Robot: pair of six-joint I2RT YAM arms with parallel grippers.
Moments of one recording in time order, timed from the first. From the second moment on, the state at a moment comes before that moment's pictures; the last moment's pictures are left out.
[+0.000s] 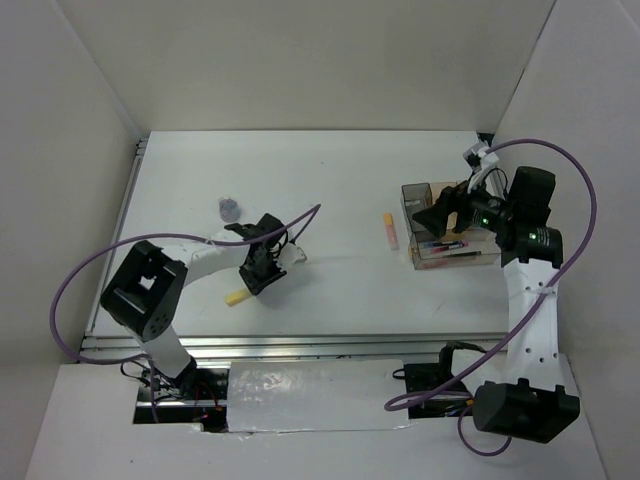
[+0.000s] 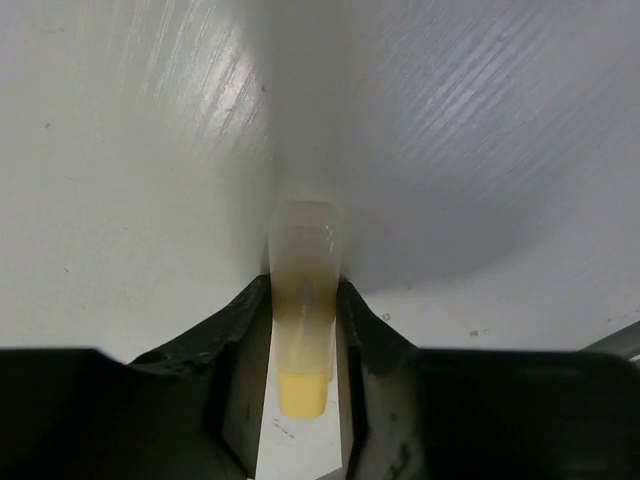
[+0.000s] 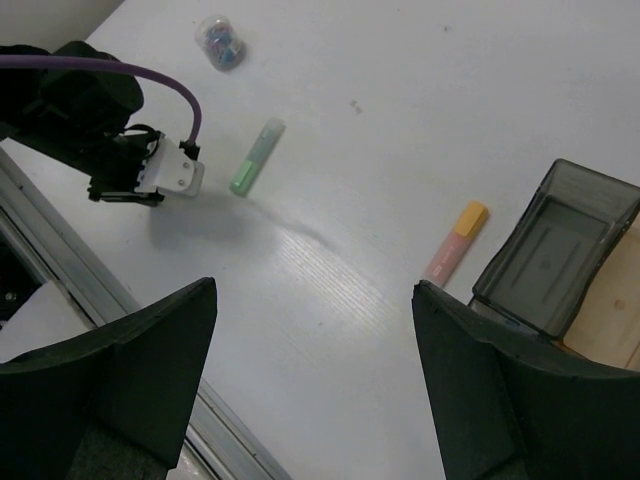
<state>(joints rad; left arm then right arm) -0.55 1.68 0.99 -0.69 0.03 0.43 -0.22 1.01 1.18 -0.69 -0.91 -0.21</state>
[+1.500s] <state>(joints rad) -0.40 1.51 1.37 -0.35 0.49 -0.67 0.60 1.46 1.38 -0.36 -0.39 0.36</state>
